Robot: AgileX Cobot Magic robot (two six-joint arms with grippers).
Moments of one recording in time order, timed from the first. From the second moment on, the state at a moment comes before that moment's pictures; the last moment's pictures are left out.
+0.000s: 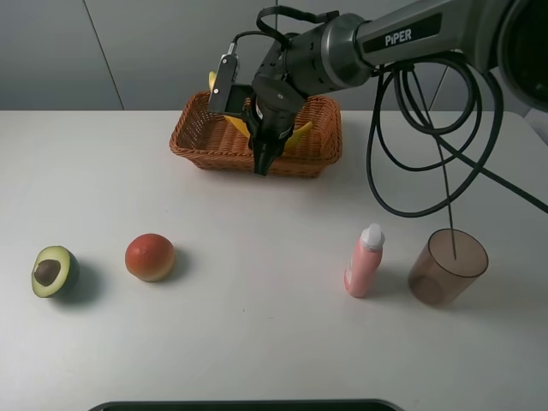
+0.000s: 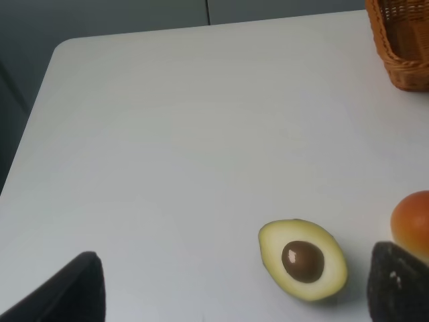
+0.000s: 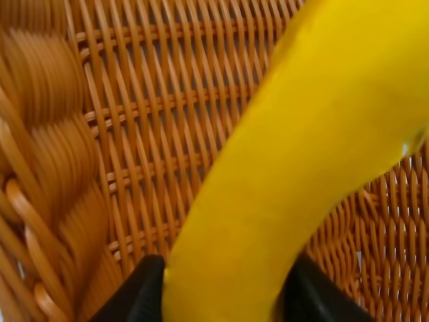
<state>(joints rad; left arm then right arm) -0.21 0.00 -0.51 0.10 1.08 -0.04 0.68 2.25 -1.56 -0.61 0.53 -0.21</state>
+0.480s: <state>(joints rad) -0.21 0.00 -0.51 0.10 1.08 -0.04 0.68 2.25 -1.57 -0.61 0.55 -0.18</state>
